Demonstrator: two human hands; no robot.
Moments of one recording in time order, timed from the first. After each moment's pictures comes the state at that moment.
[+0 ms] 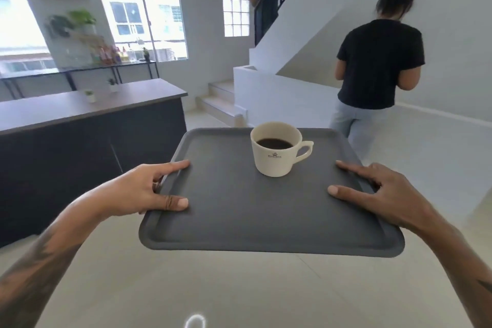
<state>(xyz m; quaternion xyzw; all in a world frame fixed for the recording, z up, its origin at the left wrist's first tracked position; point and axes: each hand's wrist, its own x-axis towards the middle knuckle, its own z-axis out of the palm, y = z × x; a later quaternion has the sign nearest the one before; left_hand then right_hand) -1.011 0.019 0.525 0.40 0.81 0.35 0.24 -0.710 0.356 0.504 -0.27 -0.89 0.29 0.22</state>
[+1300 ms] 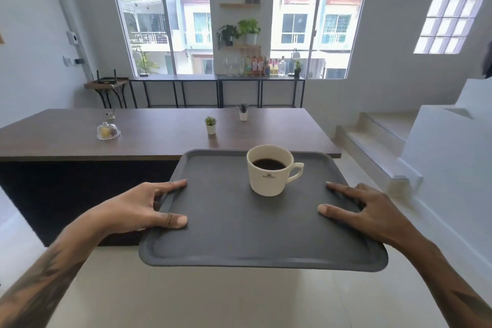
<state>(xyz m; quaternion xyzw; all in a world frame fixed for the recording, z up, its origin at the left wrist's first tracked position) -1.724 0.042 0.504 0.12 0.88 0.44 0.15 -1.695 0.493 0.485 0.03 -0.93 0.35 0.08</state>
